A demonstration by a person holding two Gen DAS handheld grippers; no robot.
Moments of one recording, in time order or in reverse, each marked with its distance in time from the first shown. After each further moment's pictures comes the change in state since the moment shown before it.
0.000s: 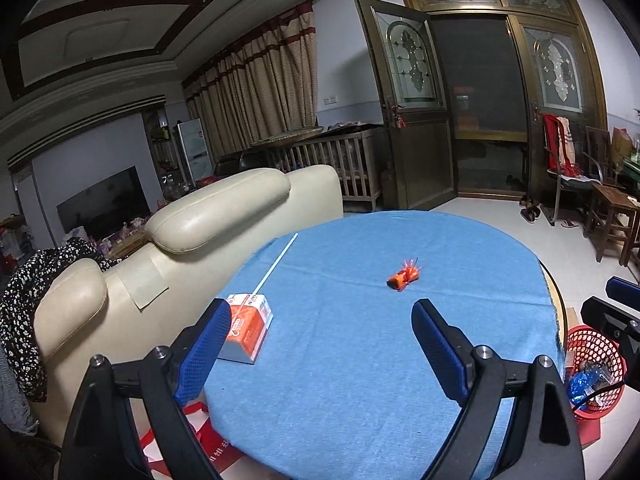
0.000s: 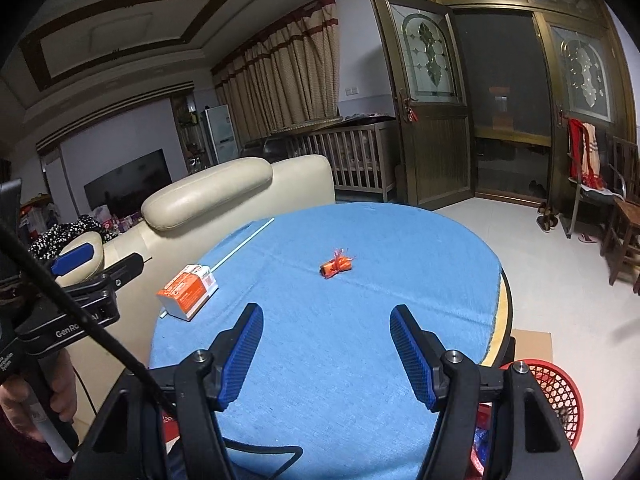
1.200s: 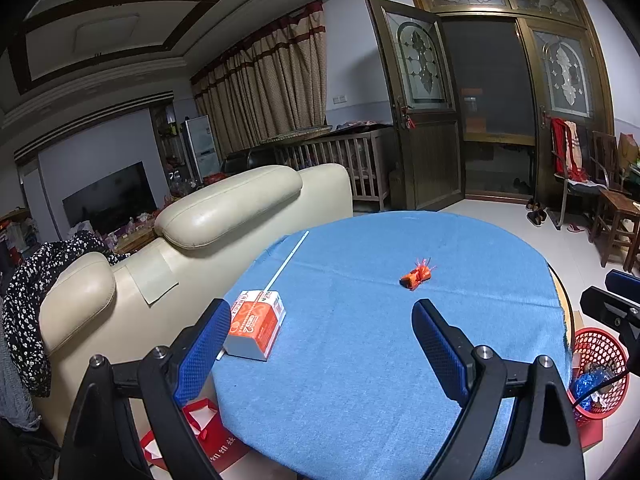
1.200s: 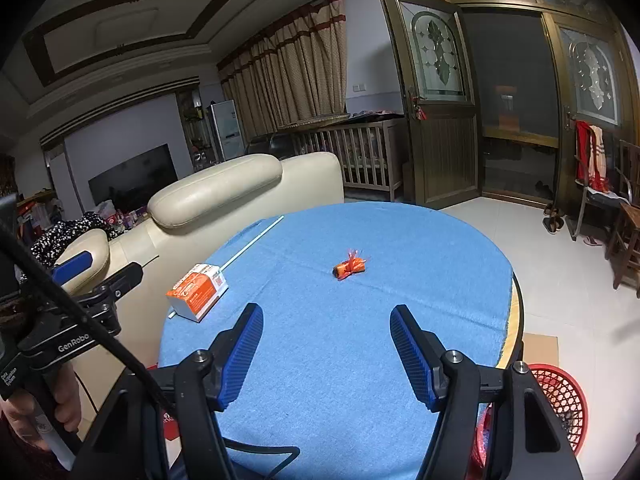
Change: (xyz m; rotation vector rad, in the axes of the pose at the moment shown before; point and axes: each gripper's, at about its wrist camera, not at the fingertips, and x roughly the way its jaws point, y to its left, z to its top) left arm -0.004 0.017 -0.004 -0.016 0.000 0.019; right arm 0.007 0.017 0.009 -0.011 0.014 0.016
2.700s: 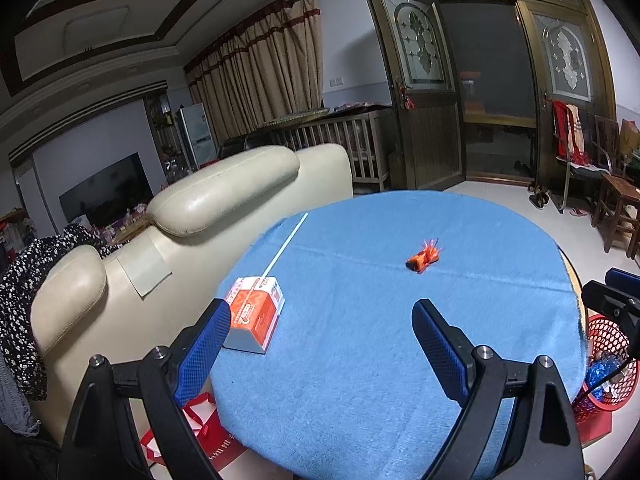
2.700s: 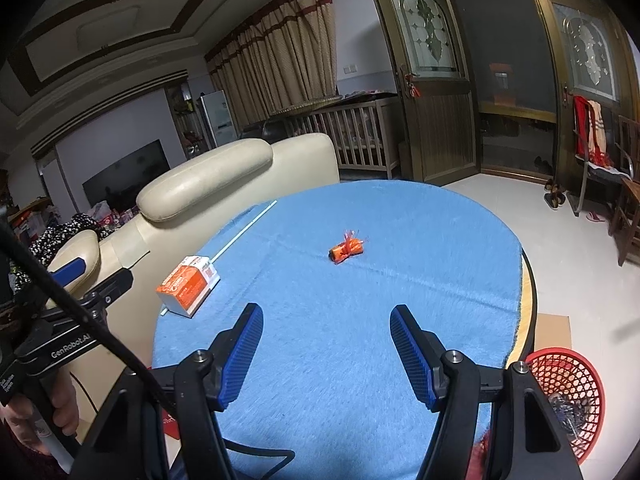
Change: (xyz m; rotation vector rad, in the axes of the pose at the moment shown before) left arm 0.040 0.005 -0.007 0.021 0.076 -0.005; right arm 0.046 -0.020 -0.005 0.055 0.070 0.001
